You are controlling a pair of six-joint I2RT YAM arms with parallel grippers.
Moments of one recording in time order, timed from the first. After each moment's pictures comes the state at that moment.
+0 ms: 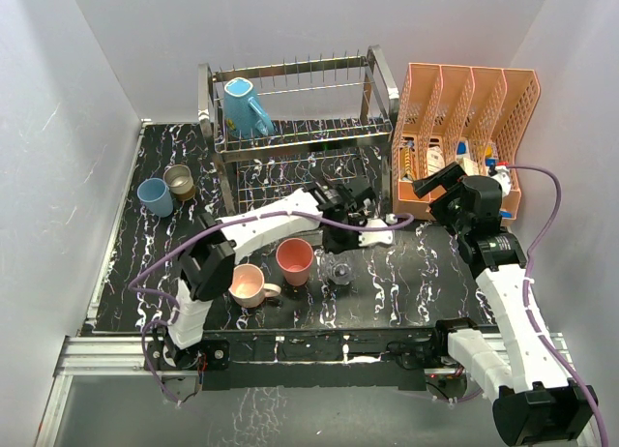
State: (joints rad) left arm -0.99 2.00 1.77 -1.02 0.20 0.66; right arm 0.08 0.84 0.85 -0.48 0.08 0.88
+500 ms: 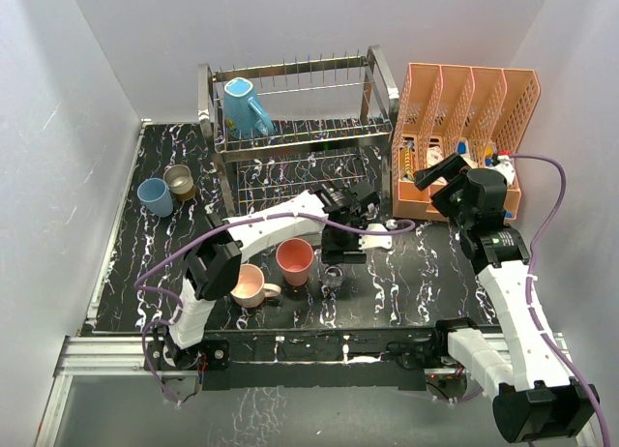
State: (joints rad) left arm -1.02 2.05 1.80 -1.08 0.10 0.67; right arm 0.08 0.85 0.90 -0.46 0.08 0.81
